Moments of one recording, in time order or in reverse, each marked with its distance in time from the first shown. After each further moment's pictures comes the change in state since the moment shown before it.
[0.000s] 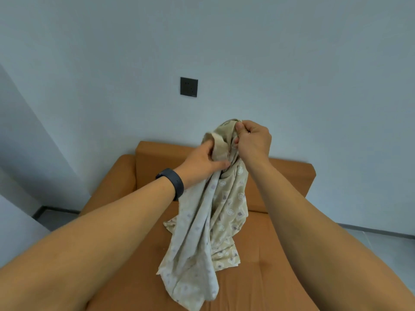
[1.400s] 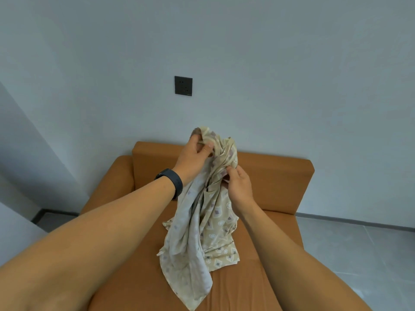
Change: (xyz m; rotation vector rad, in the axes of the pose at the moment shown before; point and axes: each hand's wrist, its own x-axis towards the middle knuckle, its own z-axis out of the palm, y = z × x) left_hand 0.020 -0.014 0.002 0.009 0.218 0.023; right_hand -0.075 0.079 0.005 0.251 -0.199 0.370
